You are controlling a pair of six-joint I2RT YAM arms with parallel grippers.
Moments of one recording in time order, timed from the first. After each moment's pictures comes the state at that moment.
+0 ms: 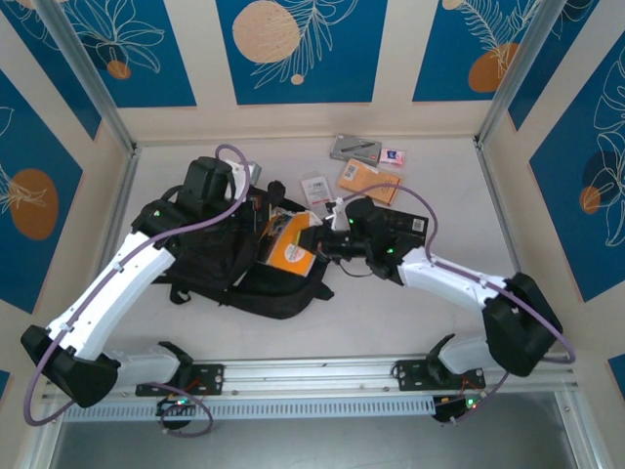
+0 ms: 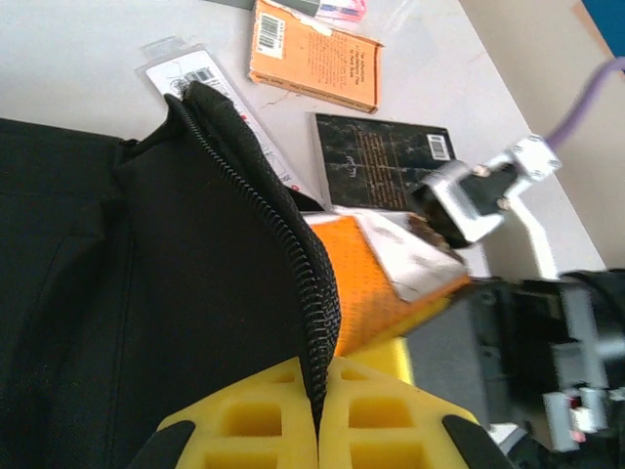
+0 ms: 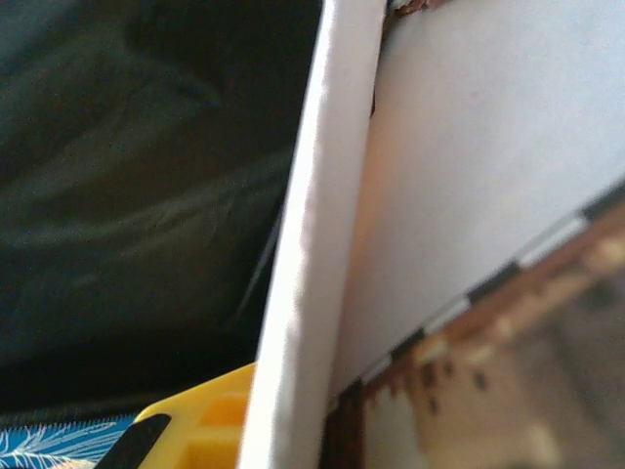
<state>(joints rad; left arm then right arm) -0.58 1.23 1.37 -0.83 0.17 -0.38 0.72 1.40 0.84 0.13 -0.52 1.15</state>
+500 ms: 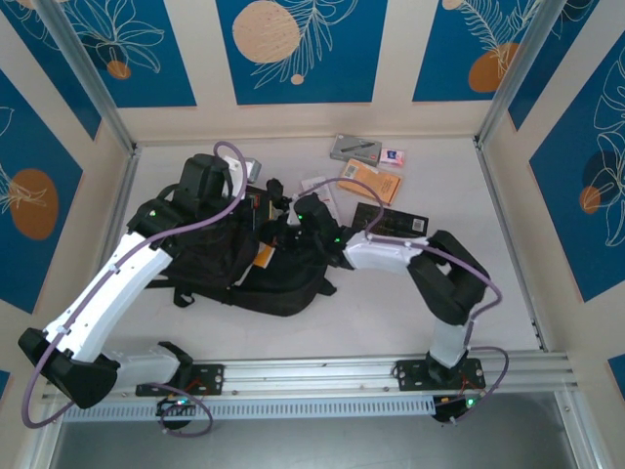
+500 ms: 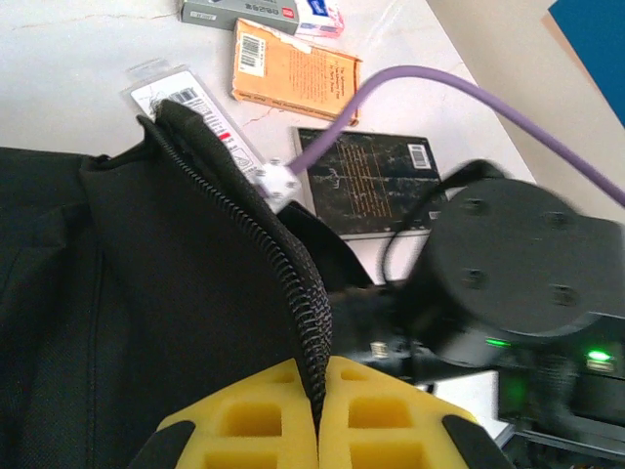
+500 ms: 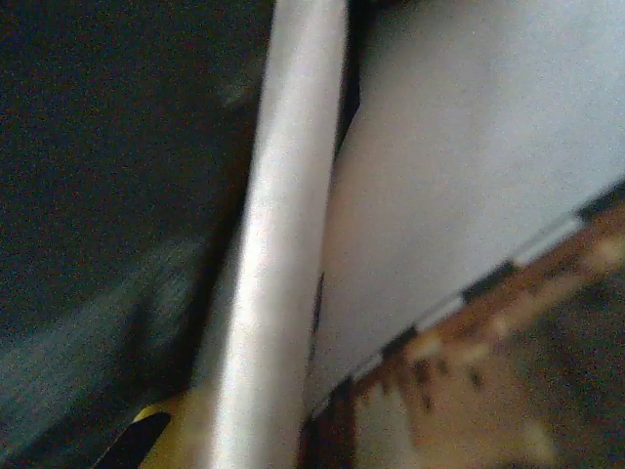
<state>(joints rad) -0.58 1.23 1.40 -0.83 0.19 -0.37 0.83 1.85 1.13 0.27 -0.39 1.14</state>
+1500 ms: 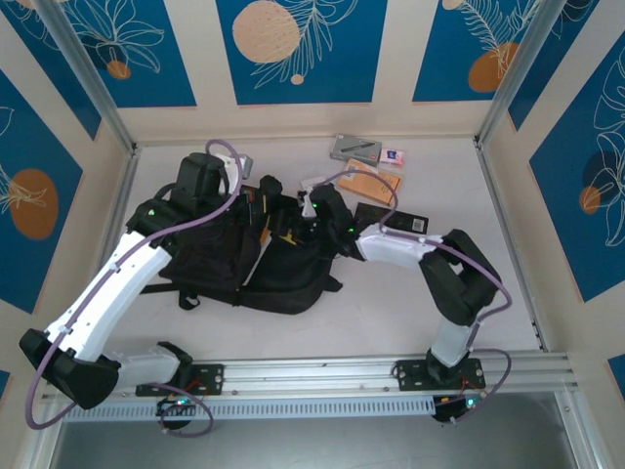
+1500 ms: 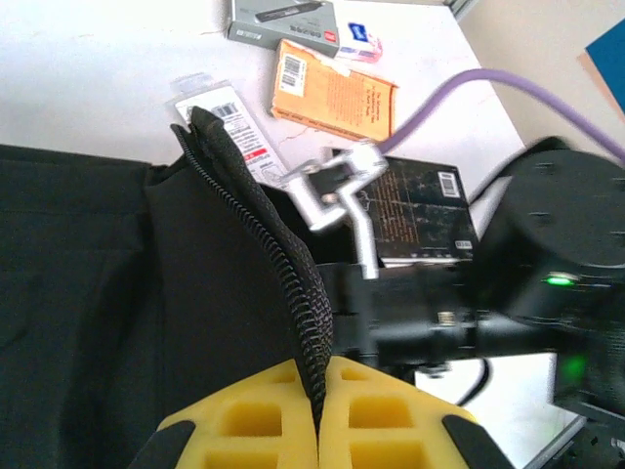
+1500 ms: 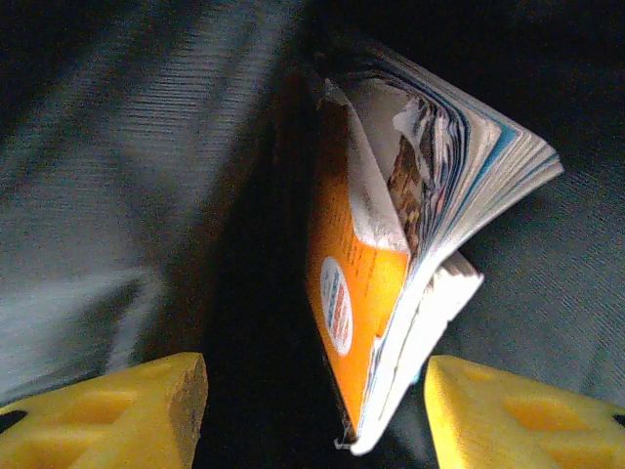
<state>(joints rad) -0.53 1.22 1.36 -0.79 0.14 -0.40 0.72 1.73 1.06 0.16 -0.45 1.04</state>
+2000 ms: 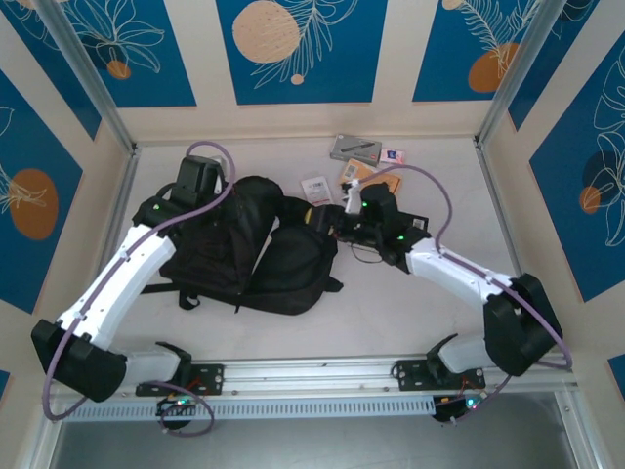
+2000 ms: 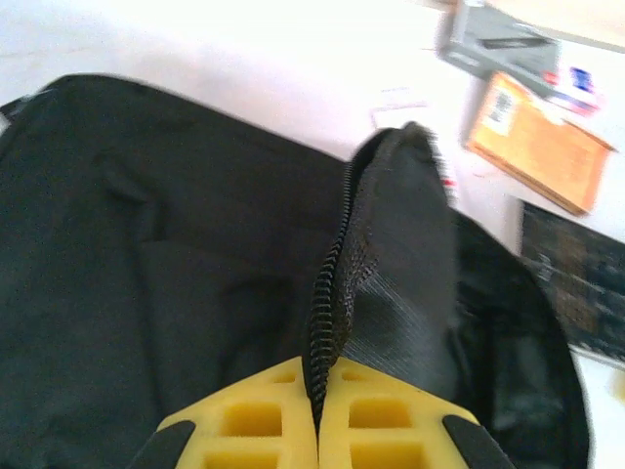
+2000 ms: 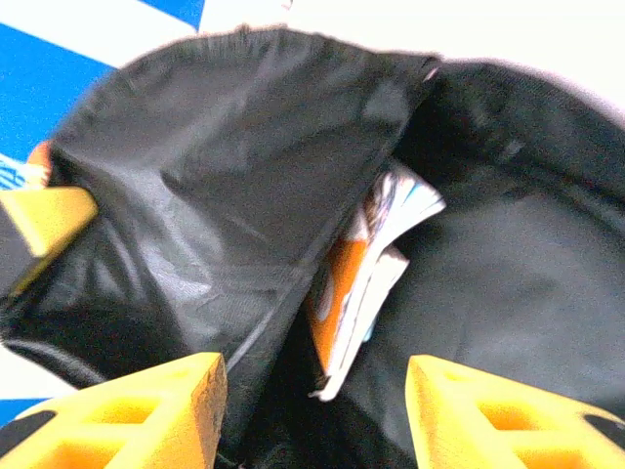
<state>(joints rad) -0.39 1.27 1.28 -0.79 -0.11 -0.51 0.55 1.35 0.86 0.05 -0.43 0.87</state>
